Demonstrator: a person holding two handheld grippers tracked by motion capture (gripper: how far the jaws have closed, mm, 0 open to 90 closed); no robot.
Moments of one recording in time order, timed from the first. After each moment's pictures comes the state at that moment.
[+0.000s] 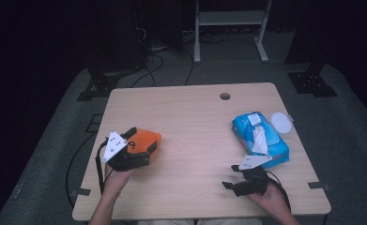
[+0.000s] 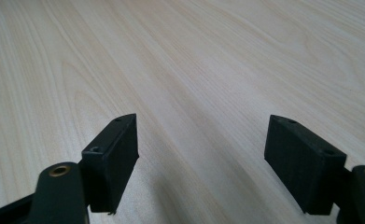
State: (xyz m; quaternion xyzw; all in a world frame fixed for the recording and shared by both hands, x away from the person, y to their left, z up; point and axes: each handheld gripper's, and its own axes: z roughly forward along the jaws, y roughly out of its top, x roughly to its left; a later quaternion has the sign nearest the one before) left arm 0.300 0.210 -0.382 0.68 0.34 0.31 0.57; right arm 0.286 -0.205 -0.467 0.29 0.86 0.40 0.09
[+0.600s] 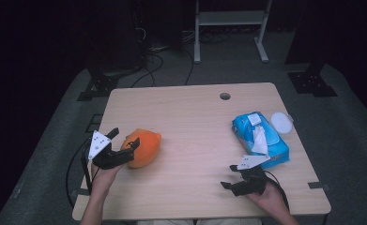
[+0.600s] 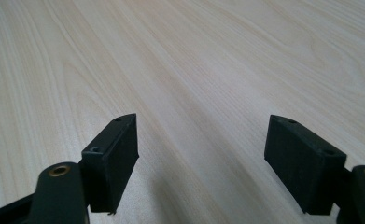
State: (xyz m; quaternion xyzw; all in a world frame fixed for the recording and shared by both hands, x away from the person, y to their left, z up) left arm 0.312 0.252 -0.401 0.67 0.40 0.33 0.54; right arm 0.287 -0.201 -0.468 0.29 0.86 0.40 0.09
